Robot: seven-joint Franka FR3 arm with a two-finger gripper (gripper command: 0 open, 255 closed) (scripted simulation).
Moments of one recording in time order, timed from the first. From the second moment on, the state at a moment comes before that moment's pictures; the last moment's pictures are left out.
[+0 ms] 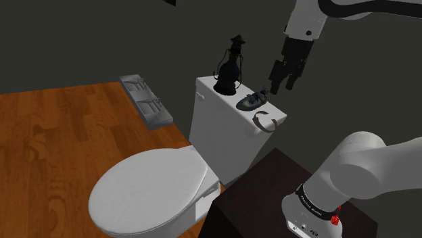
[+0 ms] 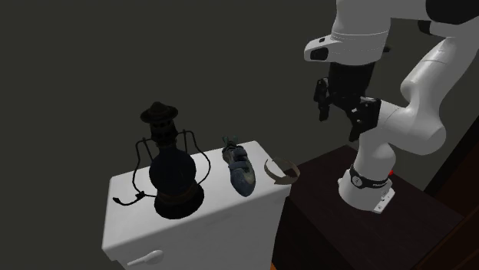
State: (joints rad) arm 0.02 -0.77 0.00 -2.39 0.01 1.51 0.12
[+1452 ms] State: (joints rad) arm -0.23 -0.28 -0.09 -2.29 -0.18 2.03 0.43
